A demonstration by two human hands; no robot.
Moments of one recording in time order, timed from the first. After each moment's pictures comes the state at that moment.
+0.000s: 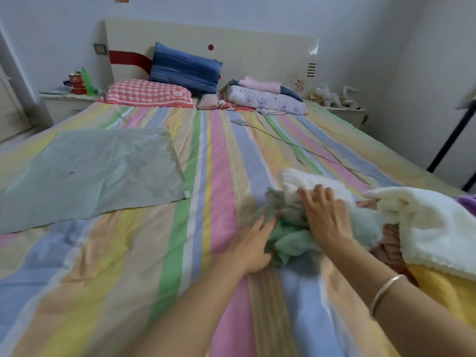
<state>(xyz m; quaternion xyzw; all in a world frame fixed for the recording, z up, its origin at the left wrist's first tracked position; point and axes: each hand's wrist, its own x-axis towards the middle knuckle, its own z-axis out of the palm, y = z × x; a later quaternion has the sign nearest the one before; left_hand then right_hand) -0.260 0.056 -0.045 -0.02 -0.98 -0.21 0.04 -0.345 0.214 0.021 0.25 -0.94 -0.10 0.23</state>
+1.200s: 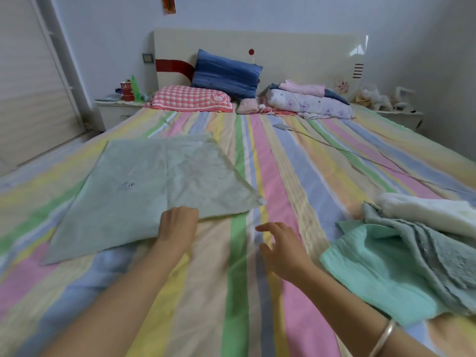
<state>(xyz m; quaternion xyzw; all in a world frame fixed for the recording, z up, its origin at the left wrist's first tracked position) -0.175 -0.188 -0.036 0.29 -0.94 0.09 0.12 -0.265 0.038 -0.039 0.36 -0.88 0.30 -0.05</state>
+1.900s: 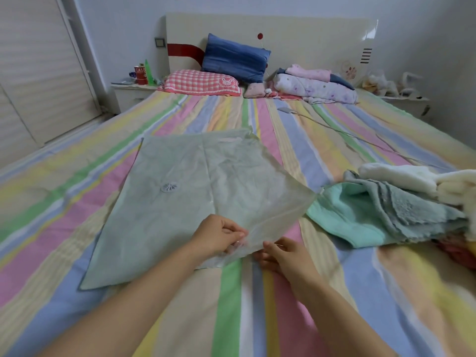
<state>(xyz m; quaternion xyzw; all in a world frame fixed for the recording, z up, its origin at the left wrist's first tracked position) -0.074 -0.034 -0.033 0.27 -0.79 -0.54 0.06 -0.144 0.131 -0.053 0.11 -0.64 0.69 -0.31</state>
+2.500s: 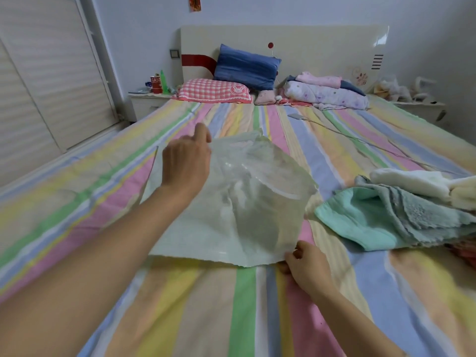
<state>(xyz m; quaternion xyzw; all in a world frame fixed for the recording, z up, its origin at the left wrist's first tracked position) -0.055 -0.092 0.097 0.22 -0.87 0.08 0.44 -0.146 0.142 -0.062 0.18 -0.88 0.42 -0.13</state>
